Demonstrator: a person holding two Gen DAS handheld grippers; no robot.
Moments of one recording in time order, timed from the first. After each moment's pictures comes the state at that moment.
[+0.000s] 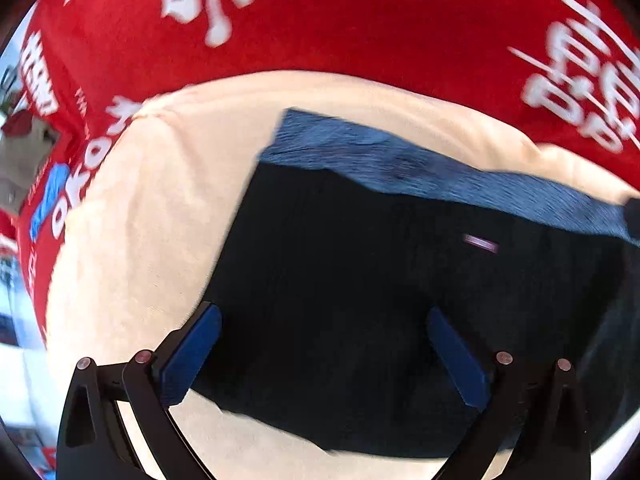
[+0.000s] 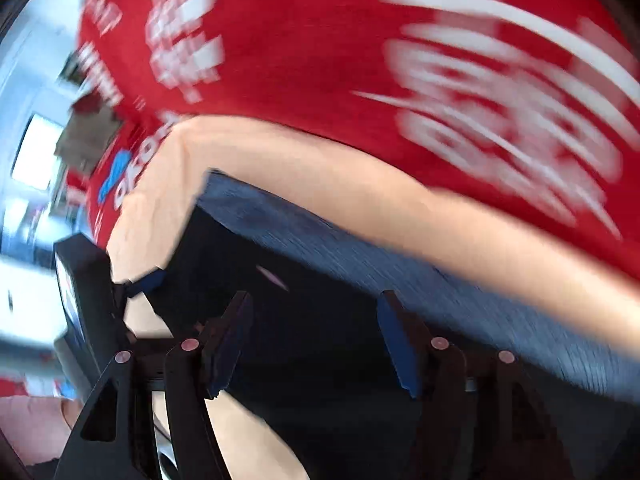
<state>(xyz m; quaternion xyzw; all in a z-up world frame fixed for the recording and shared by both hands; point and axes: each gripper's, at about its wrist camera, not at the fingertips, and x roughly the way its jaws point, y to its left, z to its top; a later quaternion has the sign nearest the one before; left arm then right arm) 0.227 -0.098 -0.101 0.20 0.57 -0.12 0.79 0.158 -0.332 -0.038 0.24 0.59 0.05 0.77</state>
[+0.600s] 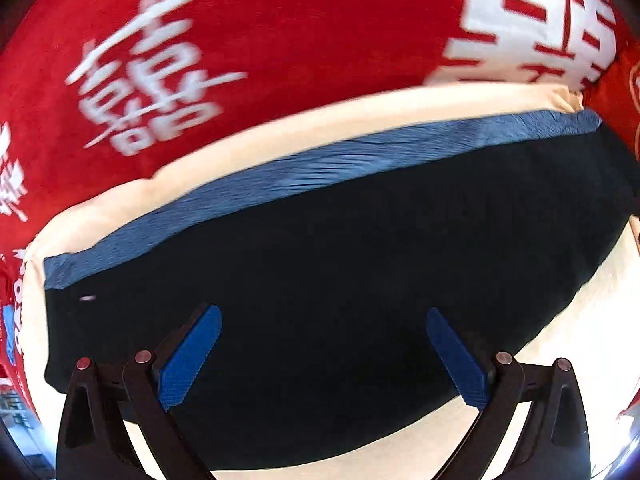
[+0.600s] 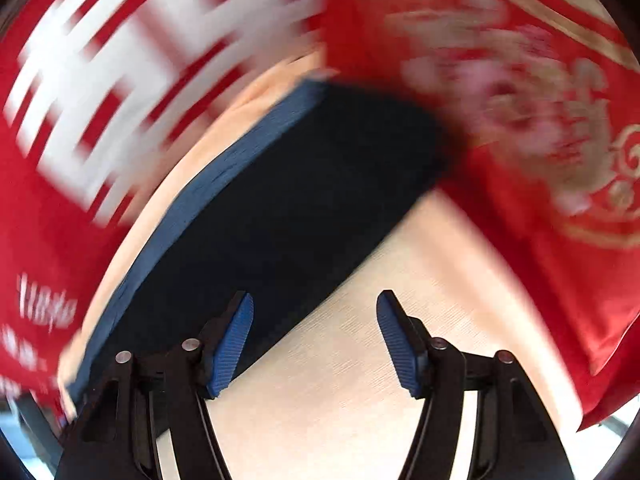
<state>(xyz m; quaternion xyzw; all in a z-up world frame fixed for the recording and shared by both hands) 0.051 -0.370 -0.097 0.31 0.54 -0.30 0.72 -0.234 -0.641 -0.035 0.46 0.45 -0.41 0.64</state>
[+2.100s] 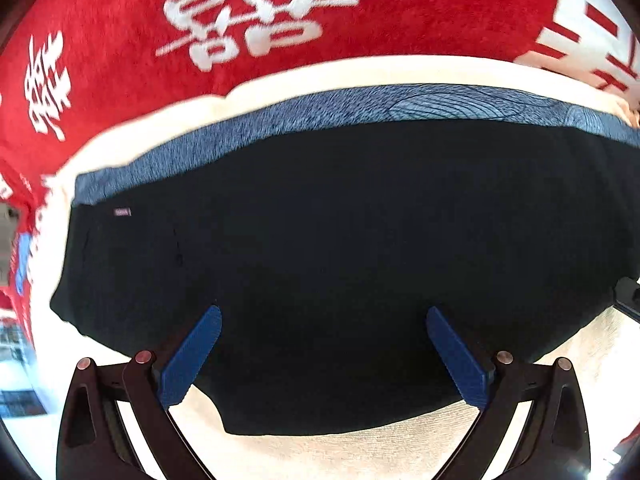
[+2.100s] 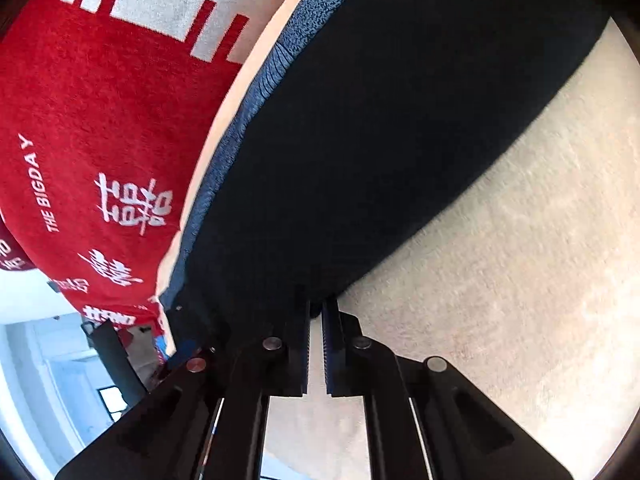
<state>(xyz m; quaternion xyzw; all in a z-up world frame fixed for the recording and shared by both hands) 0.069 -0.306 -0.105 0.29 0.58 -0.20 0.74 -0.125 -0.494 -0.095 0.61 0.45 -0.15 0.64</state>
